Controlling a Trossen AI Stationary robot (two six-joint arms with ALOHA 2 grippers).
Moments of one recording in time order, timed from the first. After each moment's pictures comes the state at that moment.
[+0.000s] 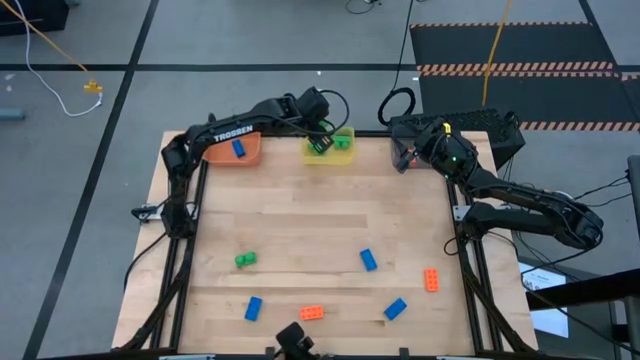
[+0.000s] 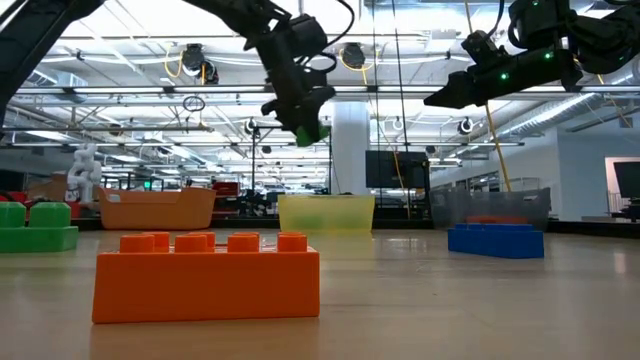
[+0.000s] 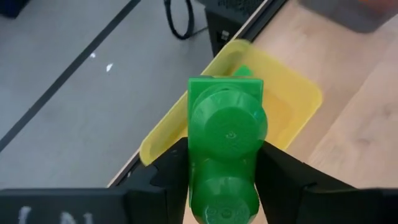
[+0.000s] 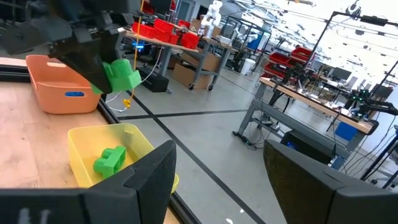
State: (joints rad) left arm 0.50 1.96 1.82 -0.78 -0.21 -0.06; right arm -0.67 0.87 0.37 0.49 0.10 -0.33
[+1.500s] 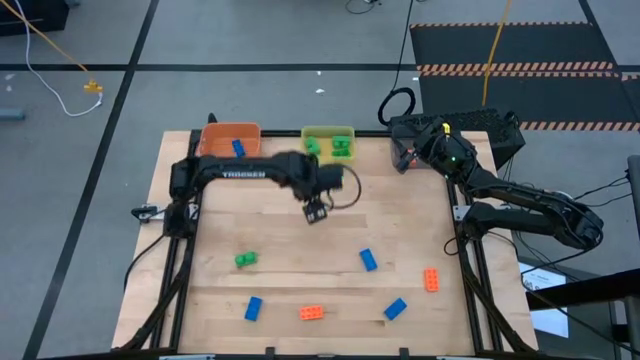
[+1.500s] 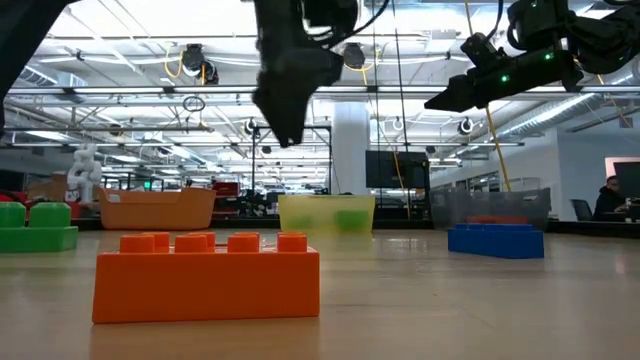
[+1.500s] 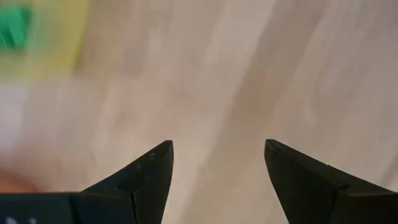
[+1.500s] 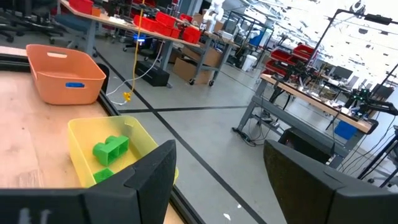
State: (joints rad) left arm 0.11 1.99 1.82 -1.22 -0.12 -0.27; right arm -0.67 0.87 0.37 0.46 0.10 -0.36
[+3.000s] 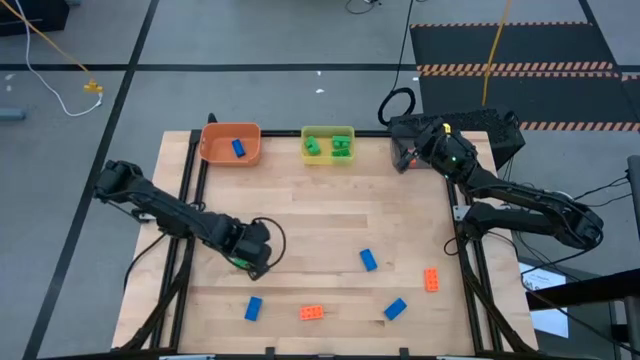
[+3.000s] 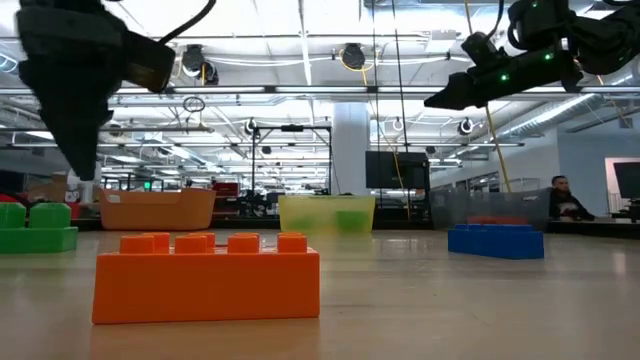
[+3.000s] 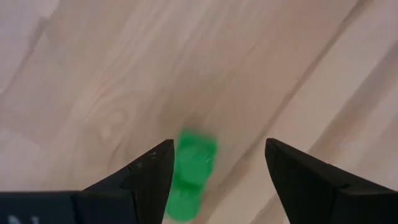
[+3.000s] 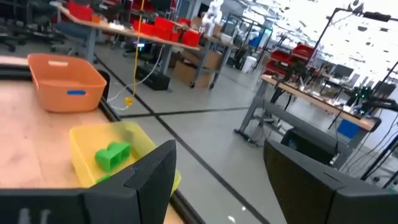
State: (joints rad) left arm -0.40 1.43 0.92 -0.87 -0.10 -1.01; right arm -0.67 0.87 0.37 0.47 0.10 -0.33
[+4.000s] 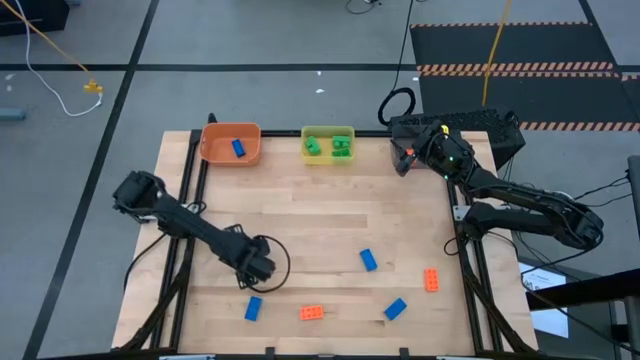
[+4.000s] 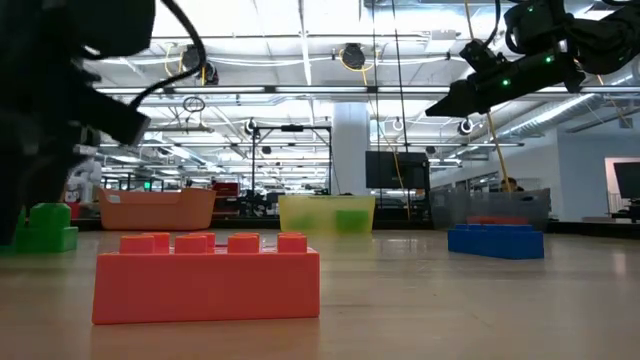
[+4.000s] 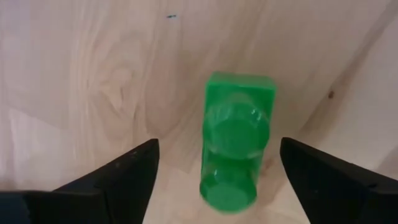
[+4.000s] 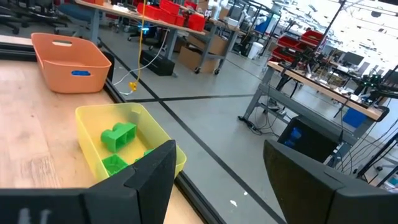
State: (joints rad) left arm -0.46 1.65 0.92 -0.99 -0.04 -0.83; right arm -0.67 0.87 0.37 0.40 0.10 -0.33
